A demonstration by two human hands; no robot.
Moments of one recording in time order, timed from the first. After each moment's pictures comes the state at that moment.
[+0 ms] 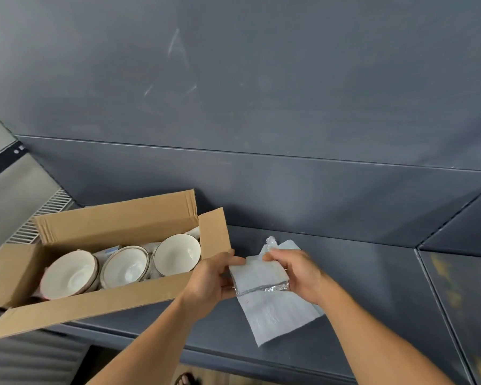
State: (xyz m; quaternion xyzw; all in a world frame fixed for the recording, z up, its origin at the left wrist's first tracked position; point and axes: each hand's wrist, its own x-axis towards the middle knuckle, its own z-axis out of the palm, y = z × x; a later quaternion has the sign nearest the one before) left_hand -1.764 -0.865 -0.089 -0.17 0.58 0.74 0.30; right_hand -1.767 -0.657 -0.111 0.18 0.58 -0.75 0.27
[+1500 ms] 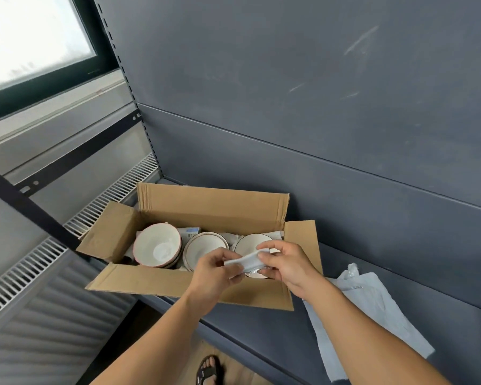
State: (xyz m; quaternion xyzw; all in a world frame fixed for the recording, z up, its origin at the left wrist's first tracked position) left_hand -1.778 -1.041 -0.105 -0.22 0.61 0.75 0.10; right_hand -1.835 -0.868 -0.103 0.09 0.65 -0.70 0.28
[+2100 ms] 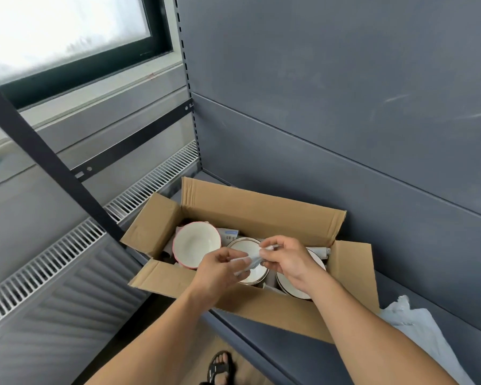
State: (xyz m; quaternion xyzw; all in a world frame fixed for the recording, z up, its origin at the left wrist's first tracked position) left_hand -1.791 -1.134 -0.115 -0.29 0.56 0.77 0.08; right_hand -1.876 -0.978 -0.114 0.06 0.67 -0.66 0.33
